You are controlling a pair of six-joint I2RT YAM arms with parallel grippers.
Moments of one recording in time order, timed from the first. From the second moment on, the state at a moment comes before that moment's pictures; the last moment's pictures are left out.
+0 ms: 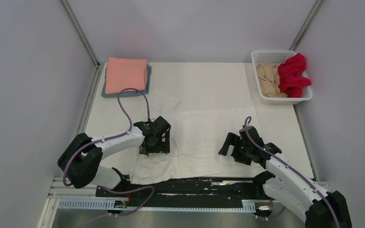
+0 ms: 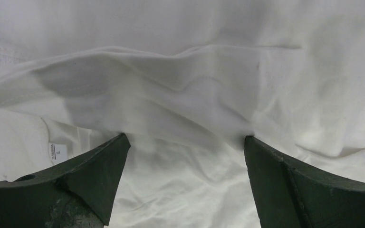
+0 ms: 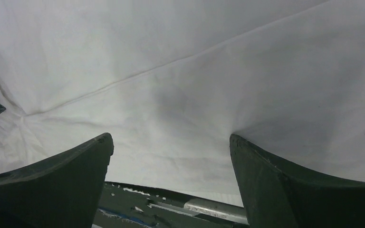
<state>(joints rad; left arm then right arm) -0.74 1.42 0.75 -0.65 -0.15 -0.76 0.46 0.84 0.40 -0.57 -0.10 0.76</state>
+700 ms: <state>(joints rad) -0.69 1.55 0.86 -0.65 -0.21 -0.74 0.54 0.72 0.39 -0.75 -0.03 0.94</state>
